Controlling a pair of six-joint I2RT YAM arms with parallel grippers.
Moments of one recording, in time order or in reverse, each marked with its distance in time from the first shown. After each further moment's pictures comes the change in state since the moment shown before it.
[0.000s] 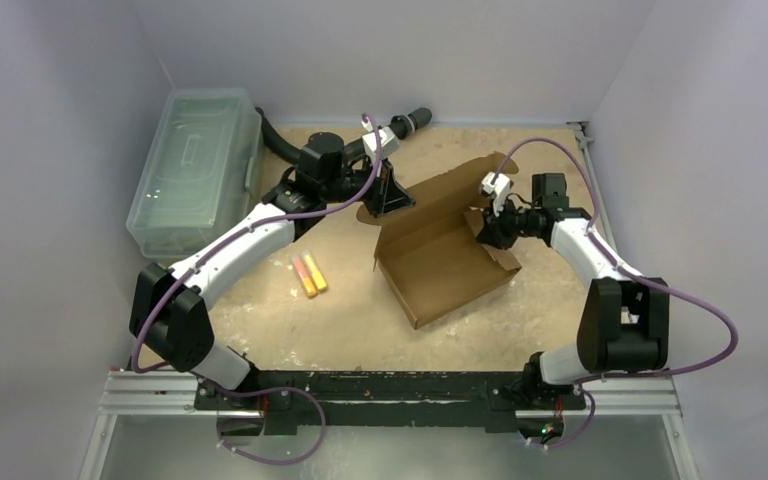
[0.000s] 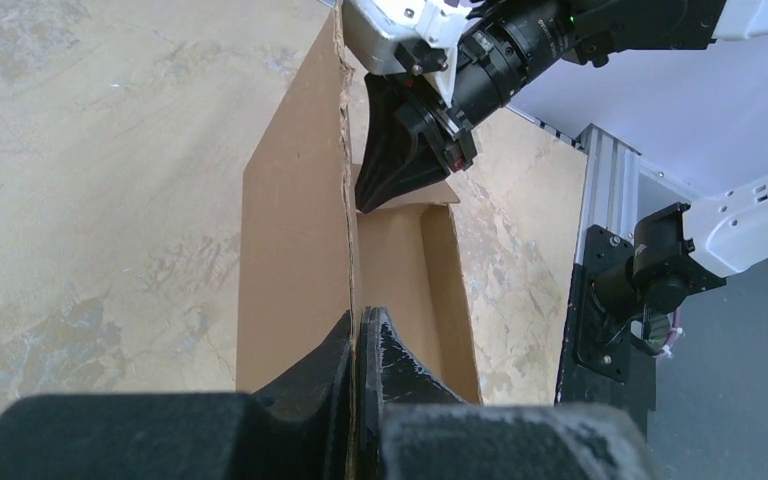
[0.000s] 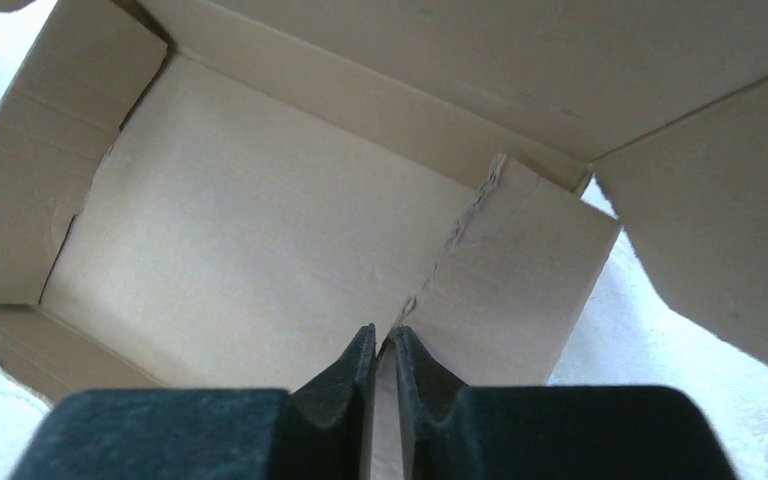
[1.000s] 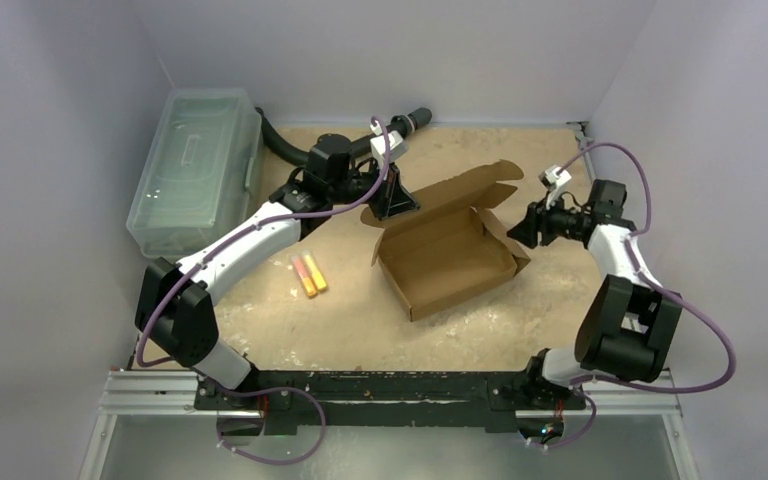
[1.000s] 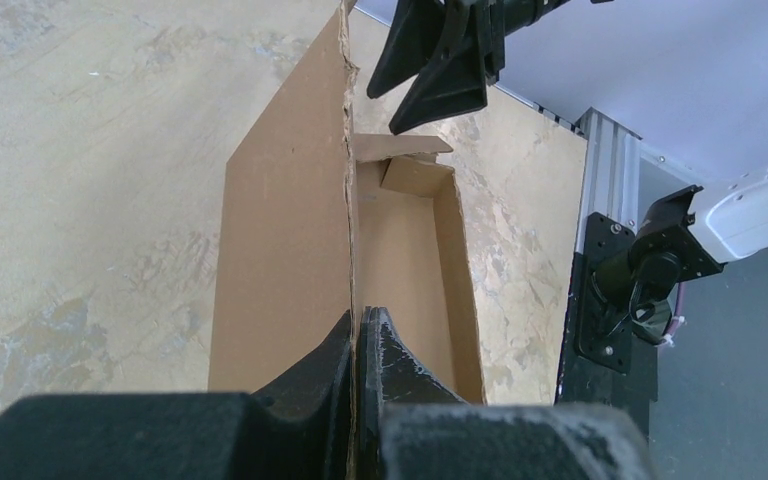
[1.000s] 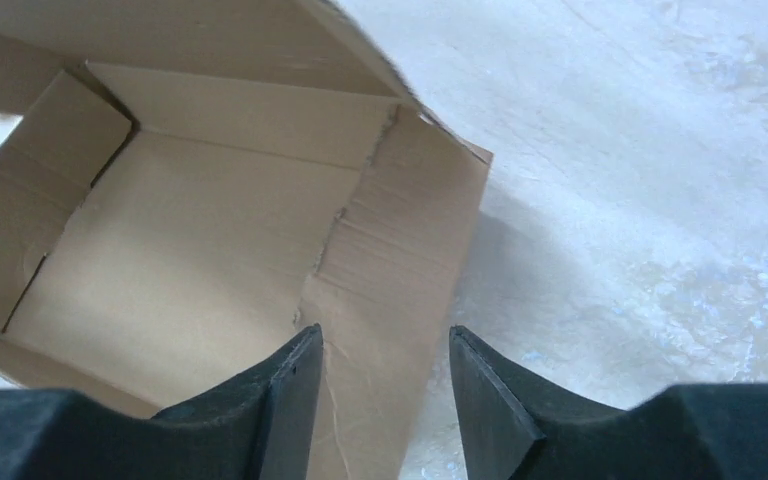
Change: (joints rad) left arm -0.021 0.033 0.015 -0.015 -0.001 0.018; right arm -0.319 -0.026 -0.014 0.029 -0.199 0.069
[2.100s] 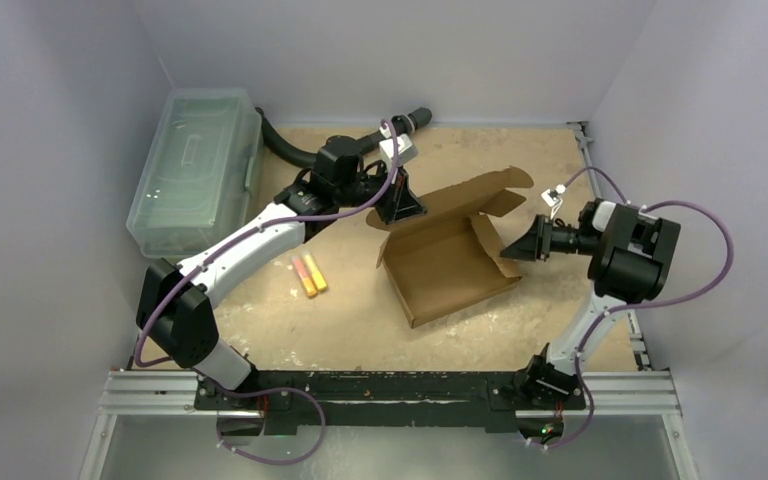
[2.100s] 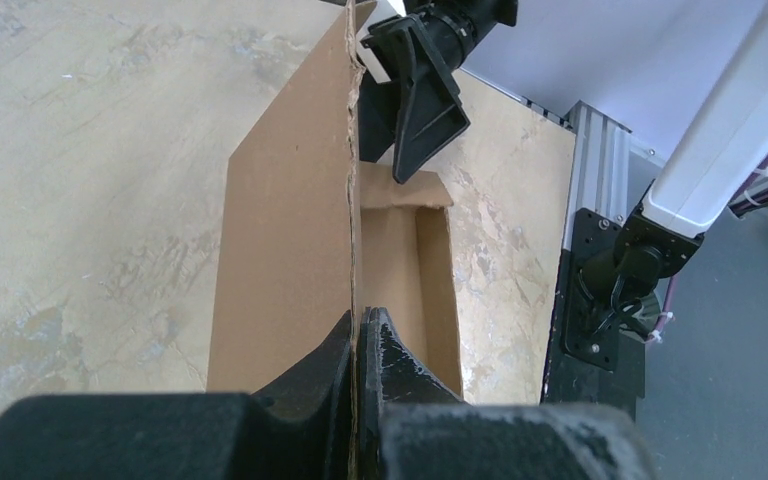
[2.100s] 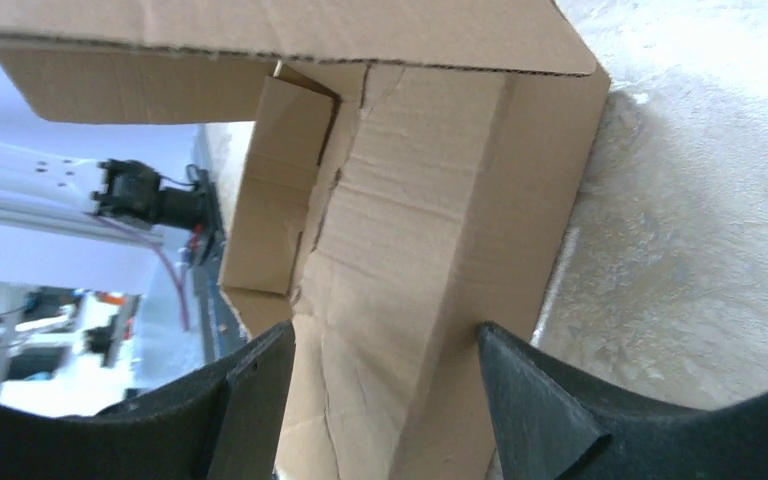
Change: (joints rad) left arm -0.053 0.000 0.028 -0.033 -0.031 0.000; right arm -0.114 0.585 0.274 -0.757 -0.367 -0.451
